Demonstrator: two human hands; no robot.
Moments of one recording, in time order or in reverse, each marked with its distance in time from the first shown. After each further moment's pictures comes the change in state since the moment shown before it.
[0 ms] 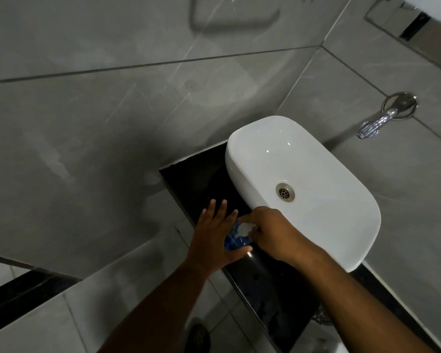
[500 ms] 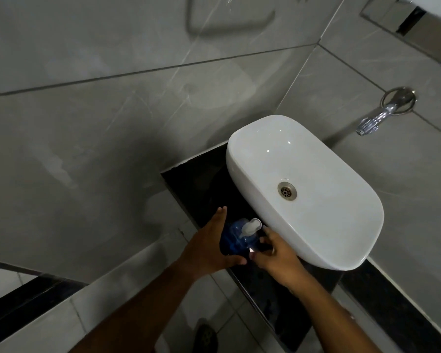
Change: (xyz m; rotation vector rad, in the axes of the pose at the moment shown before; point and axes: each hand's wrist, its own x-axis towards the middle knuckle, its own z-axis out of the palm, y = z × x) left_hand -0.009 -0.007 -0.028 -0.317 -0.286 -0.189; right_hand -0.029 0.044 0.071 0.683 0.140 0.426
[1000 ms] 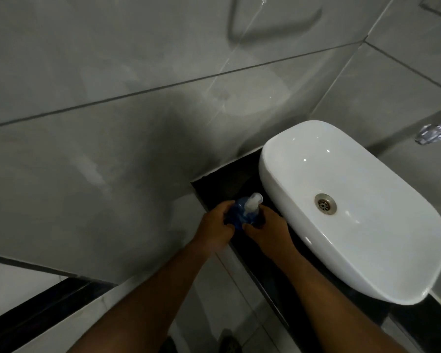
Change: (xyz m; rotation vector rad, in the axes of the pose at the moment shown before) left_hand 0.035 -0.020 -0.072 -0.384 0.160 -0.250; right_hand 0.093 -0.057 0.067 -0.138 0.102 -0.254
